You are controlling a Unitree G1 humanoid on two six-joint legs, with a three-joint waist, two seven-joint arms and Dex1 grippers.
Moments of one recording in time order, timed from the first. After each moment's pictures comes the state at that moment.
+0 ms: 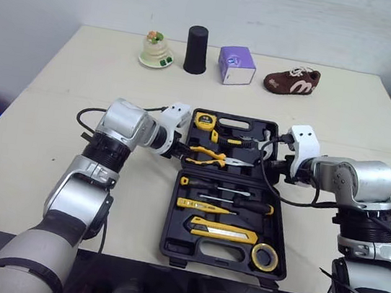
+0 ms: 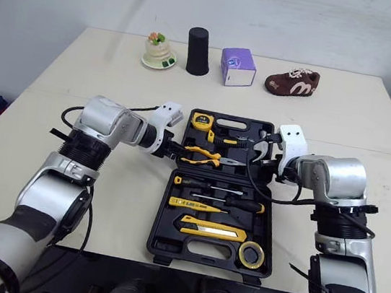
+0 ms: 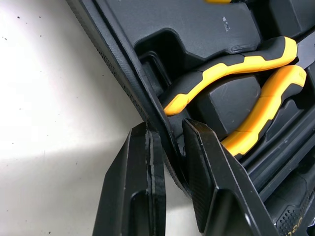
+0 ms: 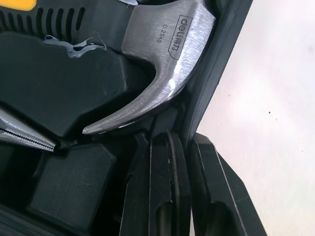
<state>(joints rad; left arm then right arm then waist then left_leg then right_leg) -1.09 0.31 -0.20 0.51 -0.21 1.29 -0.57 -0.79 -0.56 0.00 0.10 0.33 1.36 0.36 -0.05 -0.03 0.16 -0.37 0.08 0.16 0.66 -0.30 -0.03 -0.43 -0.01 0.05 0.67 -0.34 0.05</state>
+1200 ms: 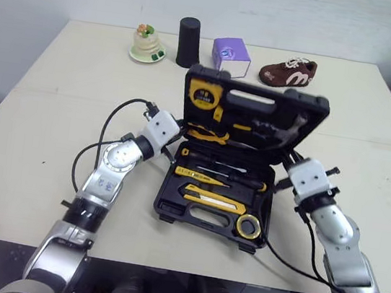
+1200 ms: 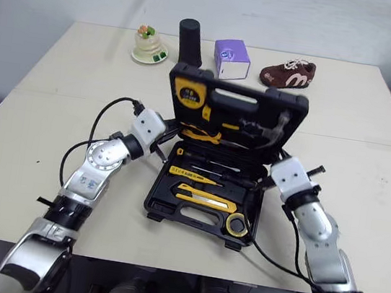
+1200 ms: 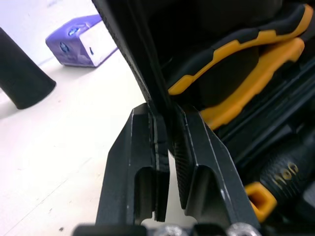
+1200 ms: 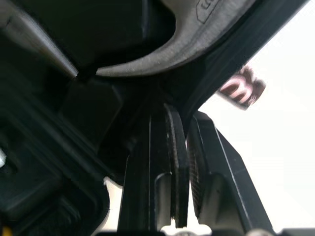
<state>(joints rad) -0.56 0.35 -0.13 0.20 0.06 -0.03 -0.38 -0.14 -0.58 0.01 -0.13 -0.12 -0.12 0.22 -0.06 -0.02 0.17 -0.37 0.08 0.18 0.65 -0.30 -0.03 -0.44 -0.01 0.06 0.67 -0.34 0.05</state>
